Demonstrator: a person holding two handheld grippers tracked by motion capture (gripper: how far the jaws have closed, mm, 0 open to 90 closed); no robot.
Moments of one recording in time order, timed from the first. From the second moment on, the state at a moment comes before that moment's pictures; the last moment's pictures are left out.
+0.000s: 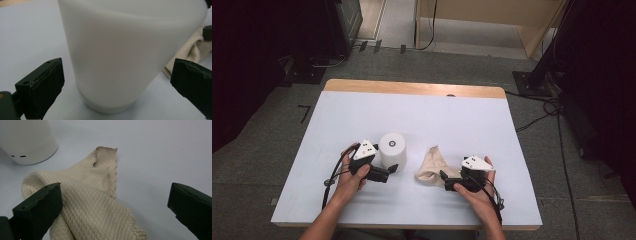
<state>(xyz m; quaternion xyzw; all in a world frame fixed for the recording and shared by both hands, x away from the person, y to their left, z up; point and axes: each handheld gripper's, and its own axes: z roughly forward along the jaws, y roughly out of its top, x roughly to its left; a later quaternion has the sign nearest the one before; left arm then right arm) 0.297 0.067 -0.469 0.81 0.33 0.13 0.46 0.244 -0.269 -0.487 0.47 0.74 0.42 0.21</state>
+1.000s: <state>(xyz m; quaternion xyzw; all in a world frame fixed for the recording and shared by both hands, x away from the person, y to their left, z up) 0.296 0.059 -0.469 0.81 0.32 0.19 0.45 0.245 -0.260 -0.489 0.47 0.75 0.41 0.21</state>
